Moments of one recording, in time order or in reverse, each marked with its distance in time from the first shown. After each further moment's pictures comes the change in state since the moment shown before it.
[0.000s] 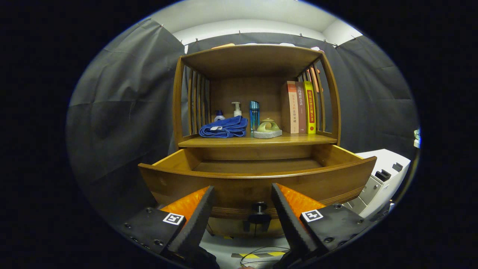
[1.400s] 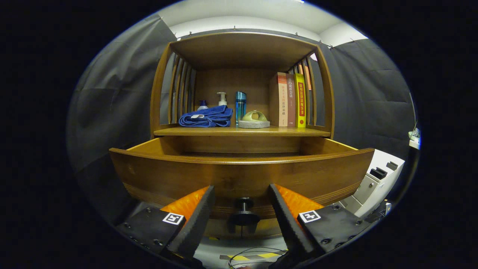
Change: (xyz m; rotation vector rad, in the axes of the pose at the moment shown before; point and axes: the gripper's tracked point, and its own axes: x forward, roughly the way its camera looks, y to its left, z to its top) arm 0.049 -0.030 -0.037 -0.044 0.019 -0.115
